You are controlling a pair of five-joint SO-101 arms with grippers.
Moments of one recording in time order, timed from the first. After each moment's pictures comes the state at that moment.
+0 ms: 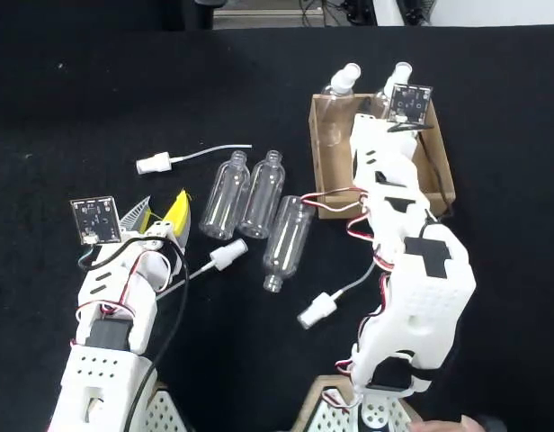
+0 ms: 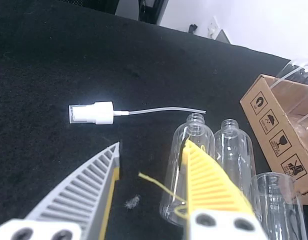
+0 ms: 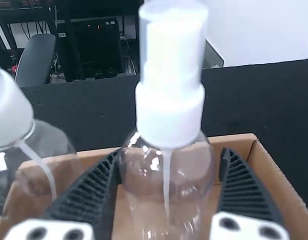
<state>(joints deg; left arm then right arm) 0.3 -79.3 96.5 8.7 13.8 7.2 26.4 28.4 -28.6 0.0</state>
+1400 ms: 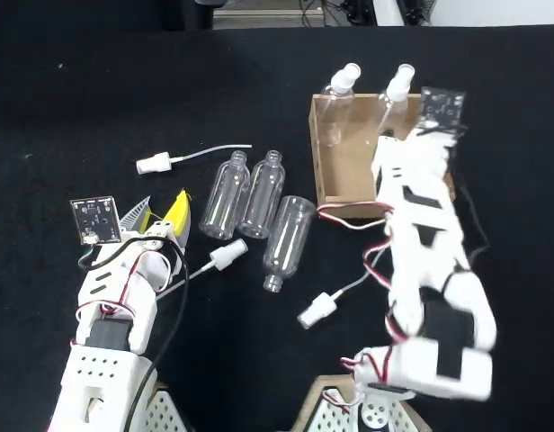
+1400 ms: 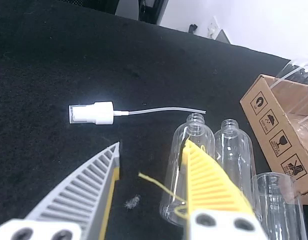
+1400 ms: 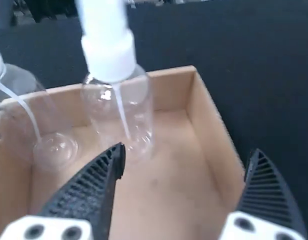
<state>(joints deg) 0.3 -79.3 96.5 8.7 13.8 12.7 -5.0 45.0 1.1 0.0</state>
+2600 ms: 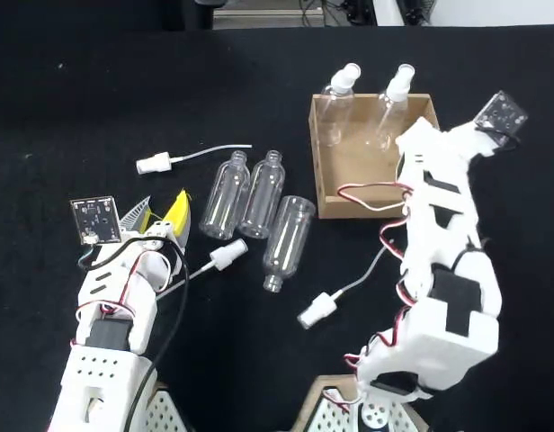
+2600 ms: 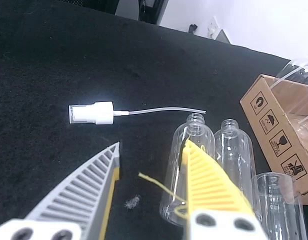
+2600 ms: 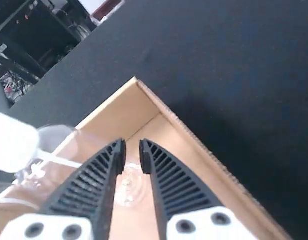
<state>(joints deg) 0.3 -79.3 96.5 8.7 13.8 17.0 10.2 32.7 -2.0 -28.3</state>
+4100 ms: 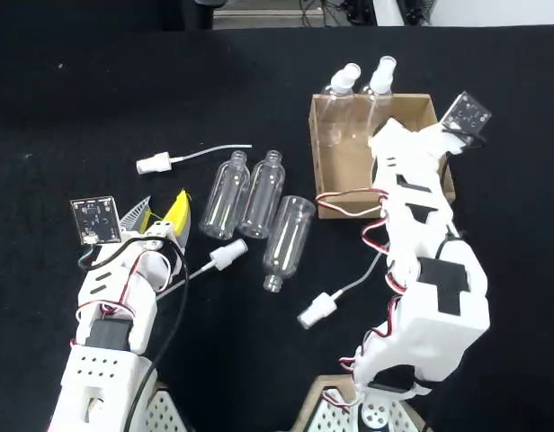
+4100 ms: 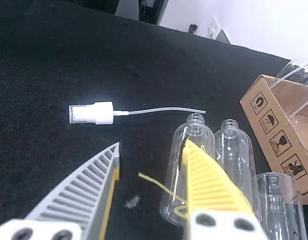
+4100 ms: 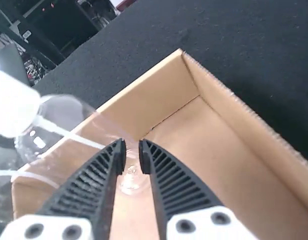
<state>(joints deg) 0.3 -79.3 96.5 8.7 13.8 11.3 14.9 34.2 -10.4 -28.3</state>
